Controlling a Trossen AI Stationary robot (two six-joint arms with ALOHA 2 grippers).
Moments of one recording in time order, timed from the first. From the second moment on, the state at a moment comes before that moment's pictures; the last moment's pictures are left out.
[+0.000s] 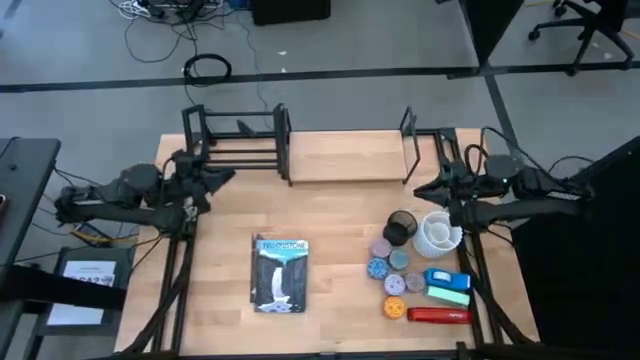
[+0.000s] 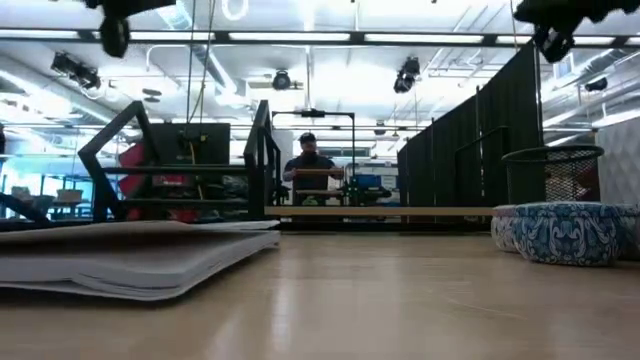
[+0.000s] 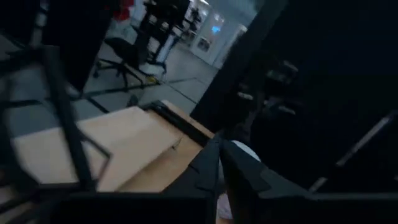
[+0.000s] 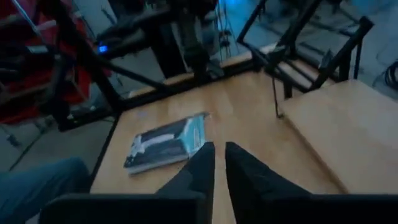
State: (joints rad) left arm -0.05 0.31 0.59 -0.29 -0.41 -0.55; right arm -0.06 0.27 0.58 -0.44 -0.02 0.29
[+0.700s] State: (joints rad) left arm -0.05 0.03 0.12 0.12 -0.25 -0.32; right arm -0.21 0.09 0.14 0.03 -0.19 0.39
